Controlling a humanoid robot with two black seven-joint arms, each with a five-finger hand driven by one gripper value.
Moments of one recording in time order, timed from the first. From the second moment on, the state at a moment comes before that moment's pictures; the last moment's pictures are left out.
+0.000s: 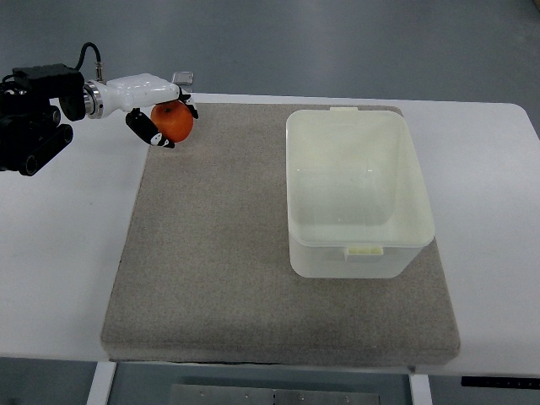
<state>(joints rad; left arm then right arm) -1.23 0.38 0.04 -0.43 1.38 -0.01 -0.61 0.03 0.00 -0.05 0.16 0.03 -0.07 0.15</state>
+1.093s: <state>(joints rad) -1.40 0.62 -0.08 -1.20 1.38 0.11 -0.61 0.03 0.00 -0.05 0.16 0.03 -0.07 0.15</state>
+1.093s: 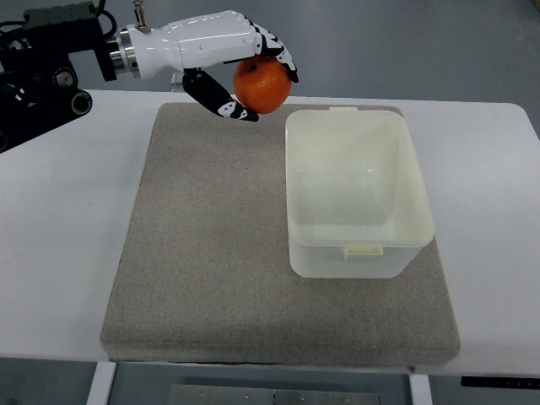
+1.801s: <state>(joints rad) -1.41 0.41 -0.06 -1.20 1.54 0.08 -0.61 0.03 0.00 -0.05 0.16 0.03 -0.07 0.15</state>
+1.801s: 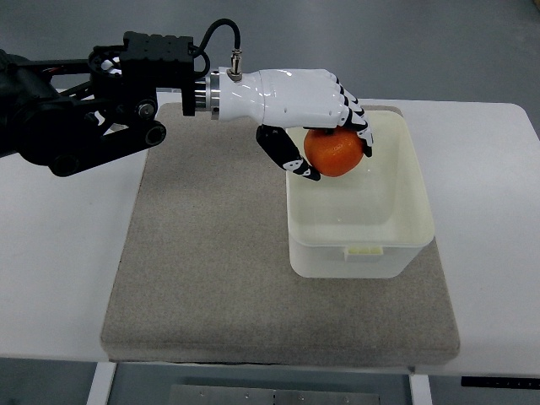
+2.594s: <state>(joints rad) -1.31 0.31 -0.02 -1.07 1.54 0.08 -0.61 0.03 0.00 -0.05 0.16 0.03 -0.07 0.15</state>
